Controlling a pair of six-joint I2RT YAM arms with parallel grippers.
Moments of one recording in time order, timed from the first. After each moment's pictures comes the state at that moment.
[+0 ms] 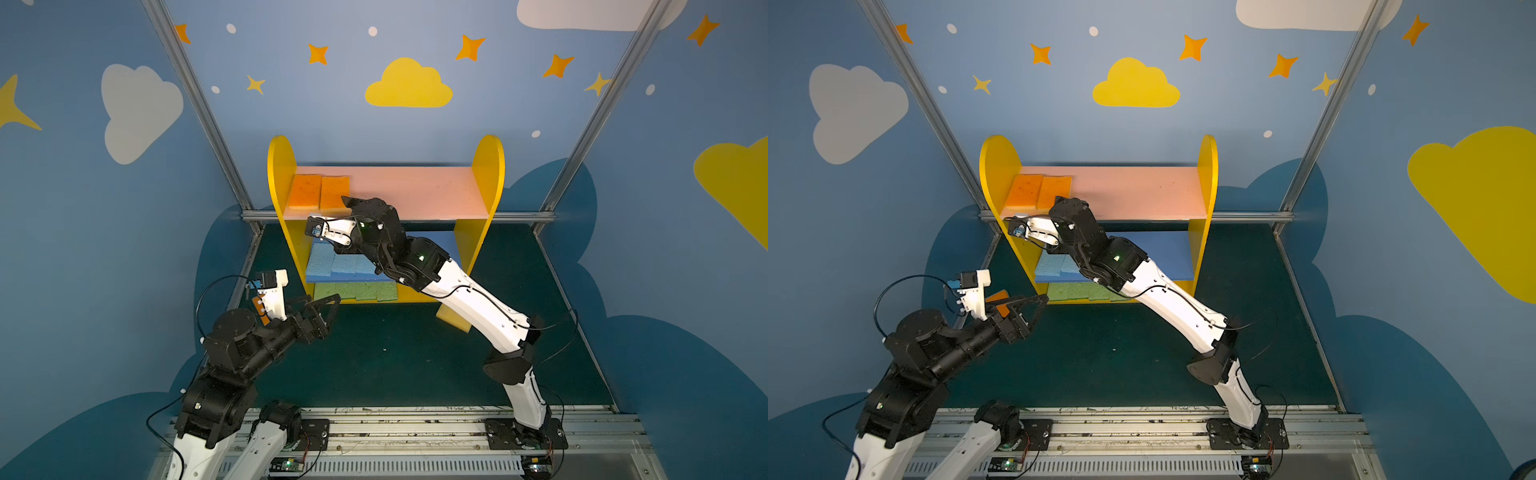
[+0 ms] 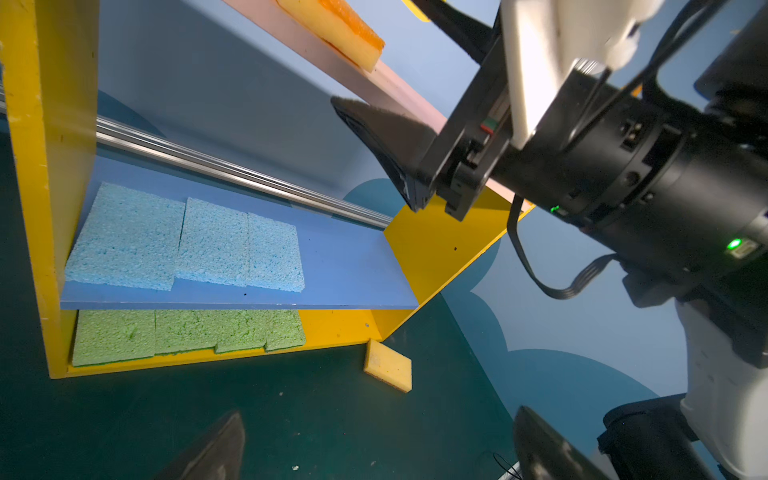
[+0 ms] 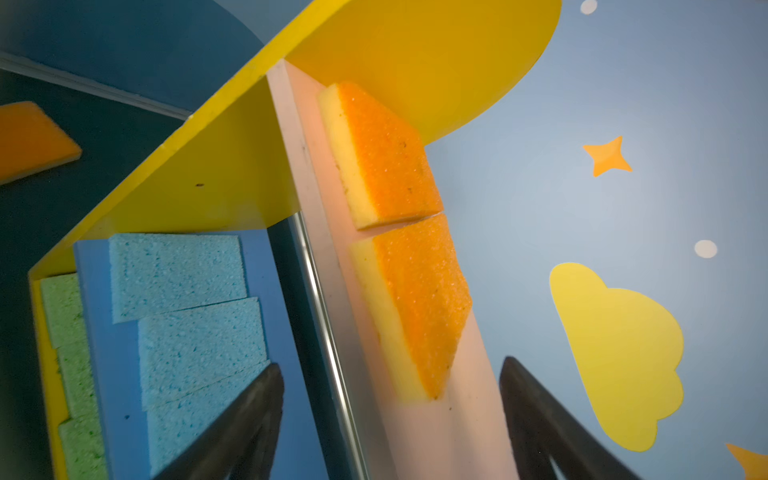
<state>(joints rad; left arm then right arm) -0.27 0.53 1.00 -0.67 0.31 -0.57 1.10 2.09 2.48 -0.62 0.42 -0.93</state>
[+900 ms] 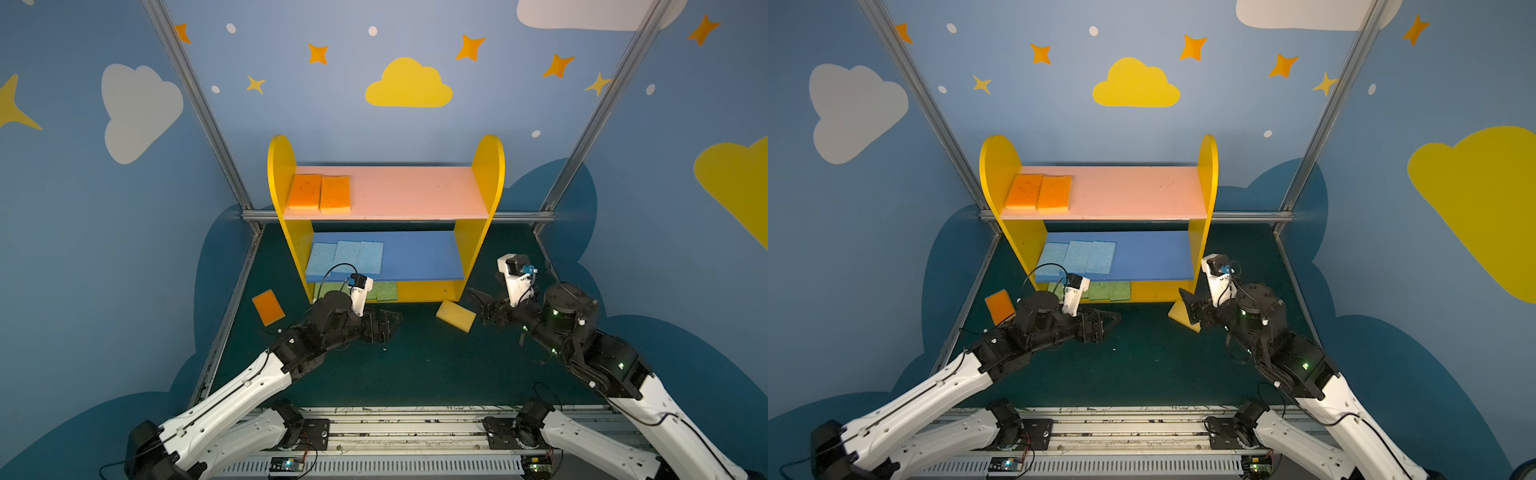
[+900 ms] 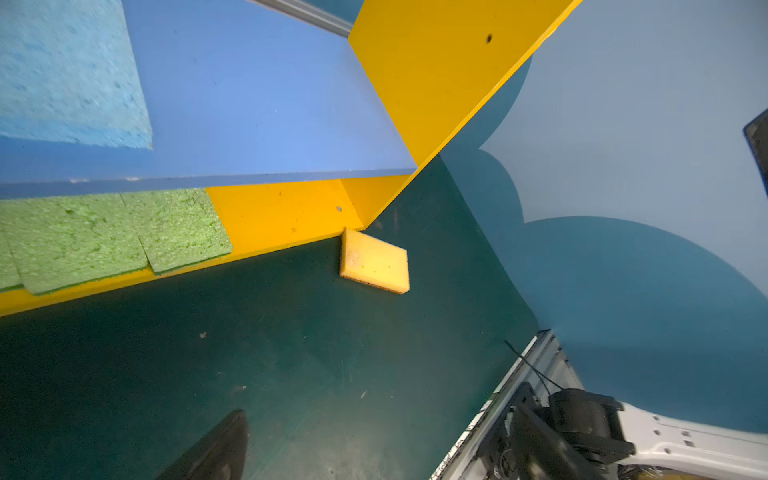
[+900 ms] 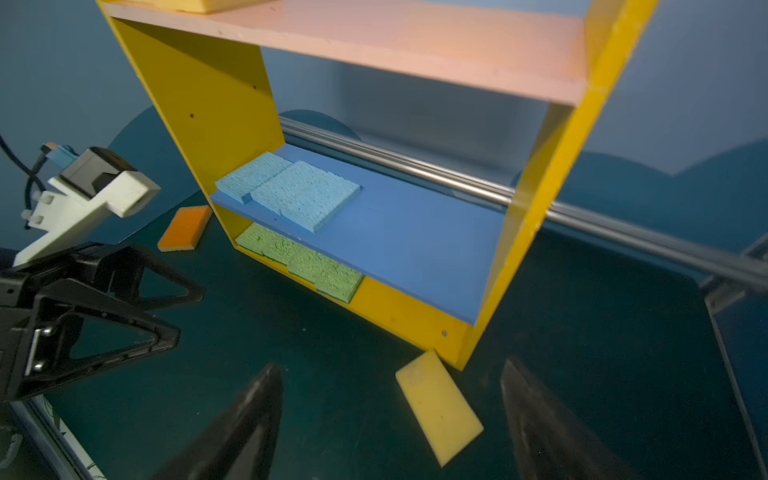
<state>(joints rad) -0.76 0.98 0.75 -0.26 0.14 -0.60 0.71 0.71 1.03 -0.68 0.18 0.14</state>
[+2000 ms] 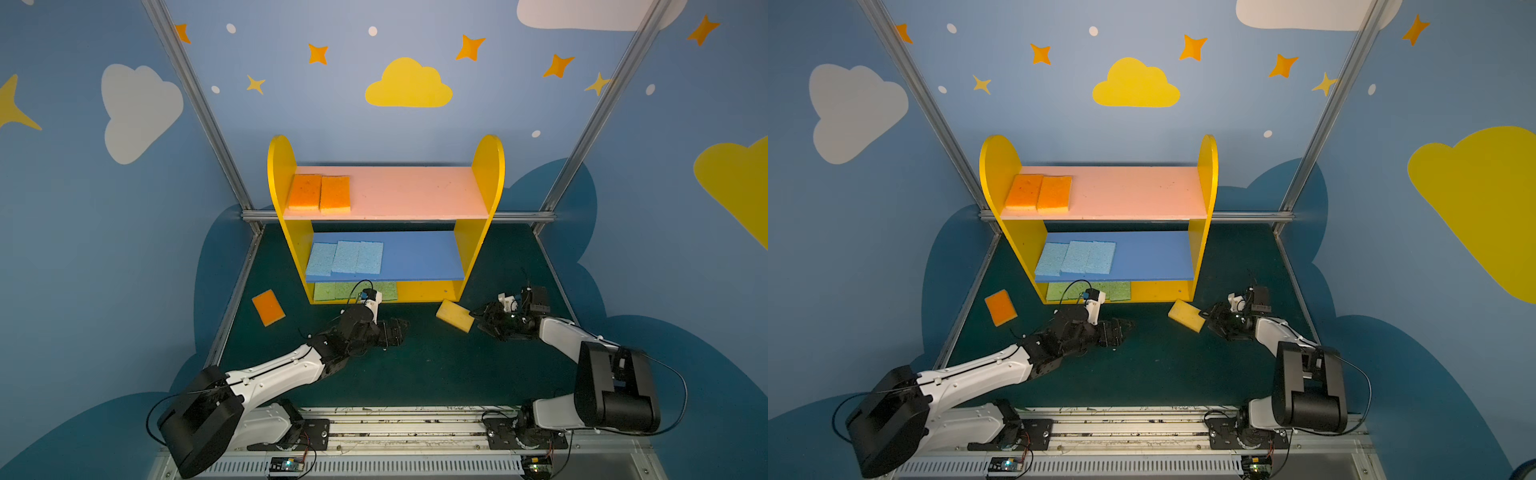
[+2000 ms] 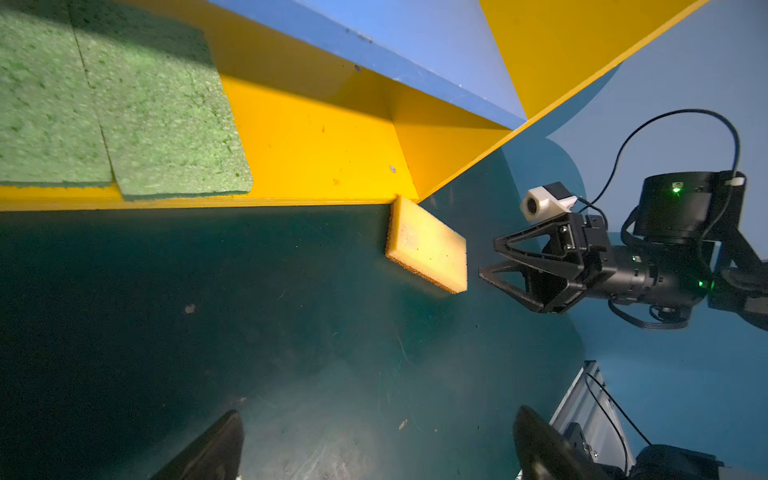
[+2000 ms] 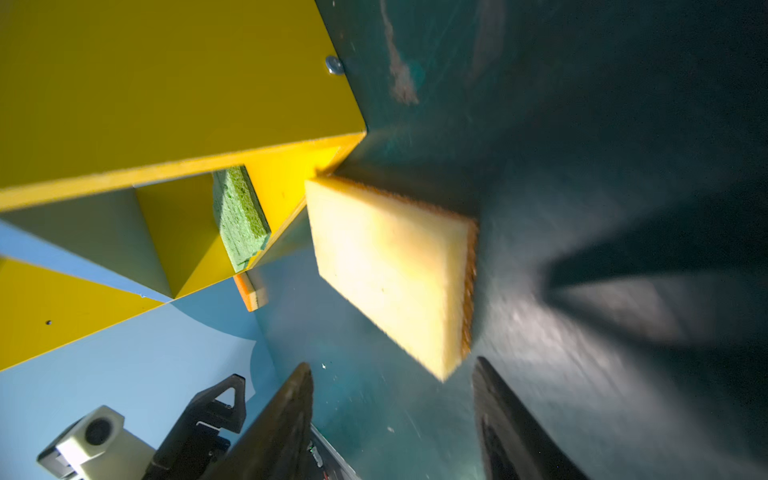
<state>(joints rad) -0.77 1.22 0.54 0.14 0.09 -0.75 -0.05 1.45 0.62 -0.25 -0.74 0.66</state>
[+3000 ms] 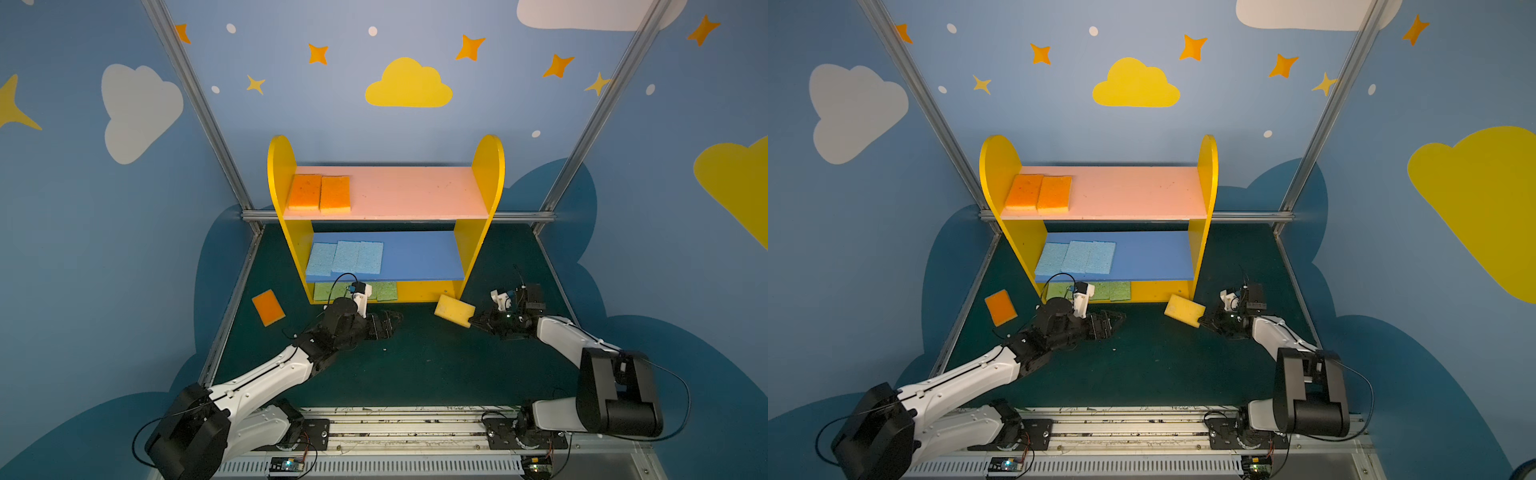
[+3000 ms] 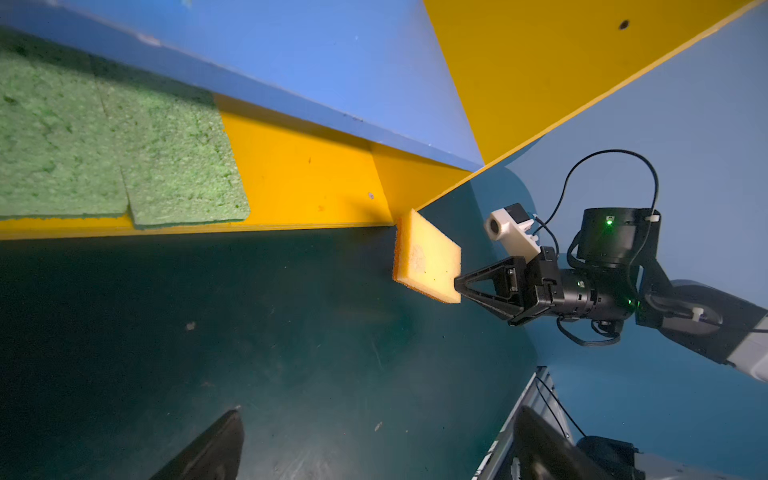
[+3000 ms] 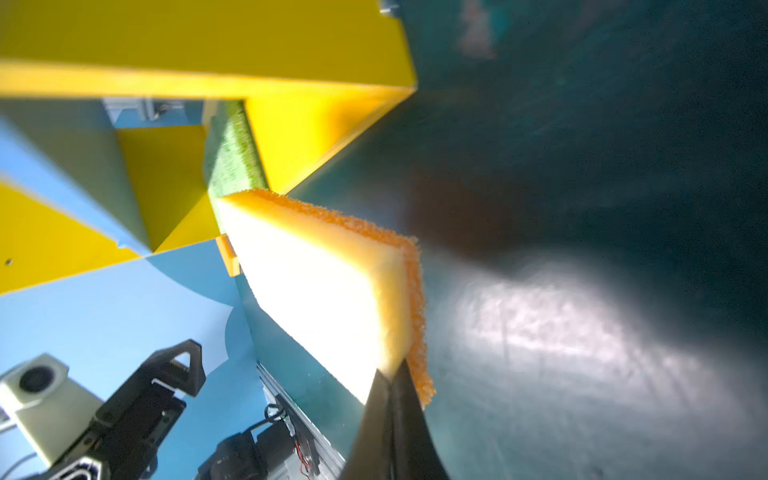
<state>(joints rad) -0.66 1.11 0.55 0.09 0.26 -0.75 0.03 1.34 0.64 -0.36 -0.74 0.54</state>
